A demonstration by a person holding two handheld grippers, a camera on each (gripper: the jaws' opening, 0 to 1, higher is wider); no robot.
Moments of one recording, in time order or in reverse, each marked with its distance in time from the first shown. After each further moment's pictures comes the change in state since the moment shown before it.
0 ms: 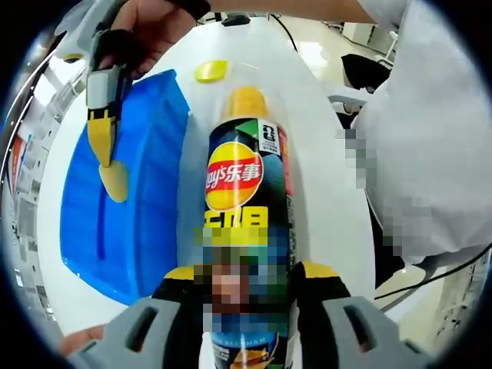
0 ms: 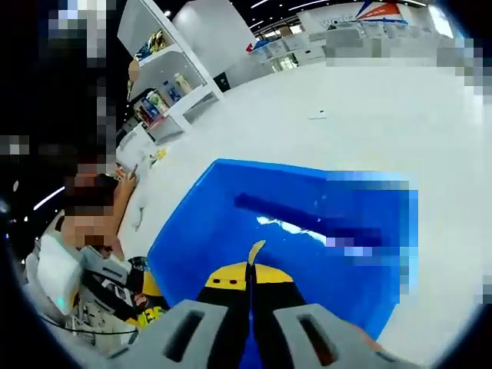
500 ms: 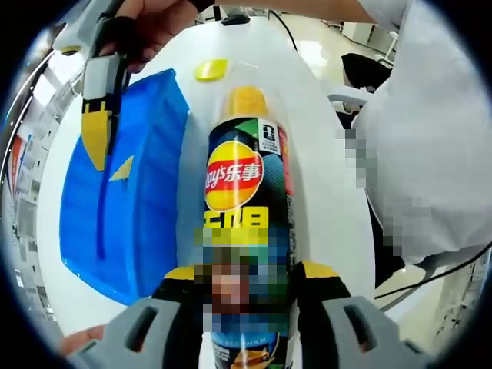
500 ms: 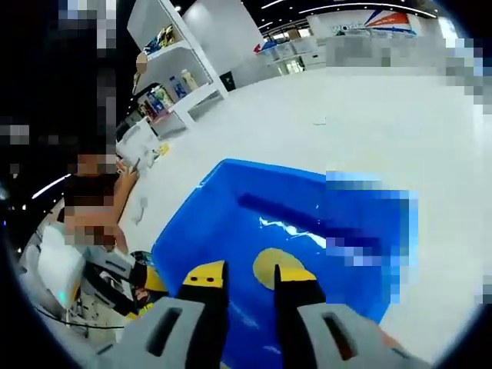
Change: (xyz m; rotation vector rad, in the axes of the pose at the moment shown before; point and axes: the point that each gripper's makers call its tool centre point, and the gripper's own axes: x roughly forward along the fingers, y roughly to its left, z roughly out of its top) left arm 0.000 0.000 0.000 0.002 0.006 0.001; right arm -0.011 0.010 0.001 -0.031 -0.019 0.013
